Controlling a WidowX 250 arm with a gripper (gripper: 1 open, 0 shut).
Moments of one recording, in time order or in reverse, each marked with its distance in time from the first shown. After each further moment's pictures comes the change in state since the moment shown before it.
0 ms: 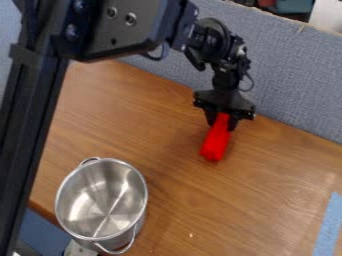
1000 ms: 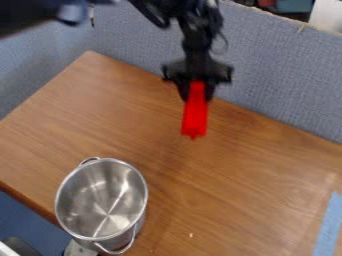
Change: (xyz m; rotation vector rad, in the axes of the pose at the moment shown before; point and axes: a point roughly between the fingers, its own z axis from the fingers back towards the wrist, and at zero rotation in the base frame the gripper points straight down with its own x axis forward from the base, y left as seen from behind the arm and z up) arm -0.003 0.059 0.108 0.011 -0.064 0.321
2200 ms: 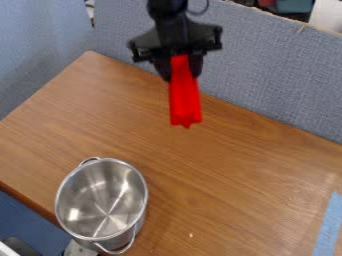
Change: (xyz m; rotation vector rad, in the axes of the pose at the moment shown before) arm -0.057 0.003 0.095 -0.082 -0.099 0.111
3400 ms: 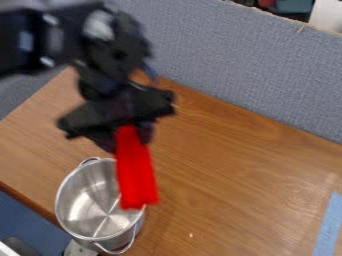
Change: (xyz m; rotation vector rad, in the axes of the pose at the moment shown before) arm -0.092 0.069 0.028 0.086 -0.025 0.163
